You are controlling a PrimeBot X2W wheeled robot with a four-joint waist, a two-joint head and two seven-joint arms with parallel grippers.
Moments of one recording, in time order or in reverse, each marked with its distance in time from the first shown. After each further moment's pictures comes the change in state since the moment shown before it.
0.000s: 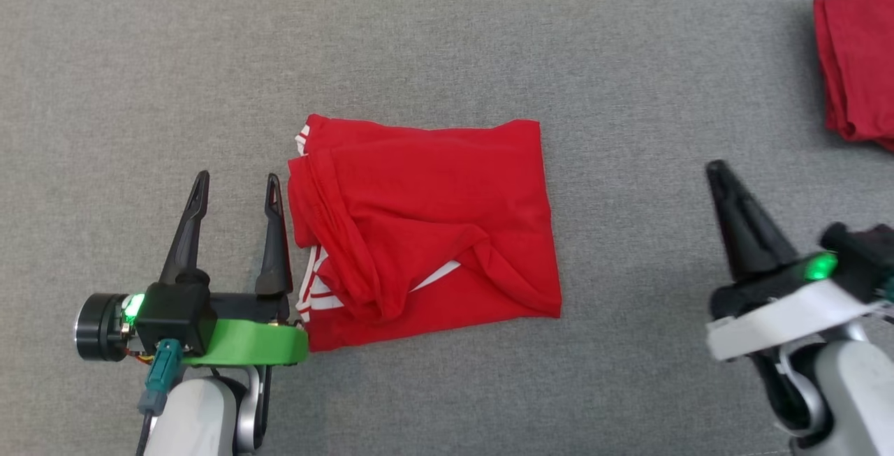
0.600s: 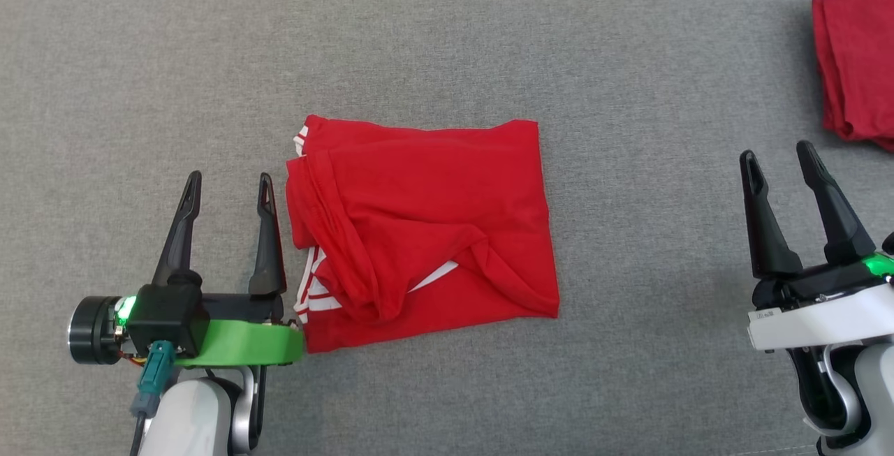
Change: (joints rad) left arm 0.003 -0.006 0.015 -0.007 0.000 0.000 0.000; right arm 0.016 0.009 -0.084 -0.004 0.024 0.000 -0.079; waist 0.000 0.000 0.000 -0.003
